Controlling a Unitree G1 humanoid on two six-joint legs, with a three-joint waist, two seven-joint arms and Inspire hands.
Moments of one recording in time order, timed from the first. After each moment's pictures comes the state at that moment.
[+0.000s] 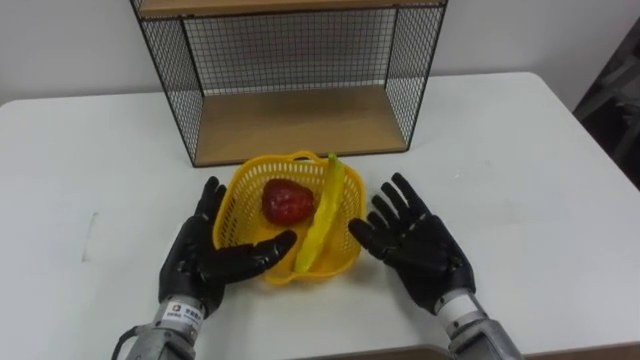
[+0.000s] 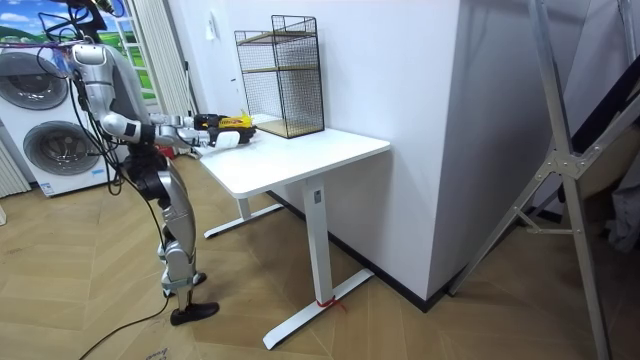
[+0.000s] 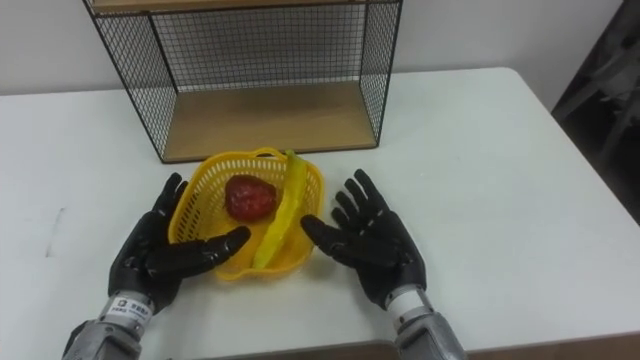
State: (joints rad) left arm 0.23 0.18 -0.19 0.11 -0.58 -0.13 -0.05; right arm 0.16 -0.19 0.21 0.26 0.81 -0.13 0.24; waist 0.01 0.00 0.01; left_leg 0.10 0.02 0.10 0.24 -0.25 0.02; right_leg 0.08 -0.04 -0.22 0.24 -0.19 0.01
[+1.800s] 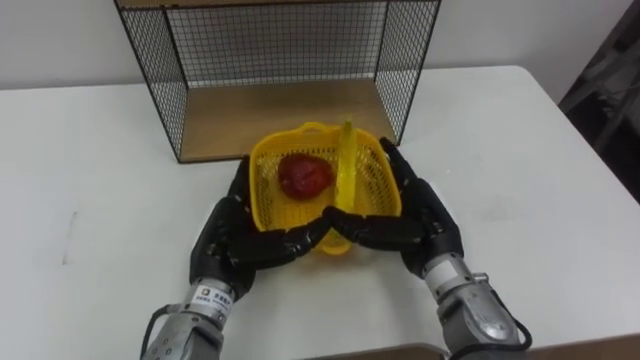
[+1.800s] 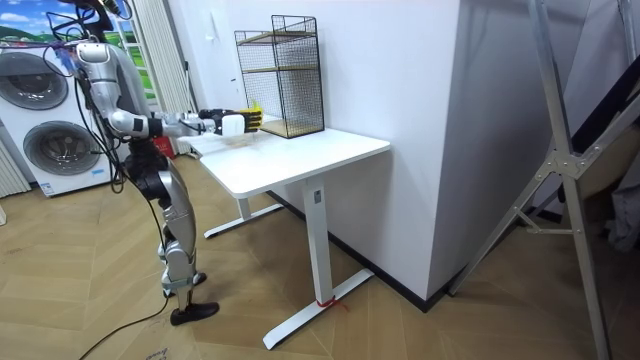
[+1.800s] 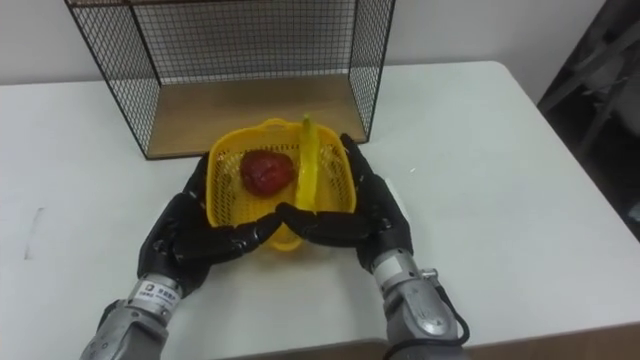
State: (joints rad) left arm 0.18 0.15 -0.28 0.01 -0.60 -0.15 -0.05; right arm 0.06 -0.17 0.25 0.16 0.48 -0.17 0.08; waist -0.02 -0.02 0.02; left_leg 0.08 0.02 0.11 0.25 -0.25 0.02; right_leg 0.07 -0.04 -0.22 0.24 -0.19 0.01
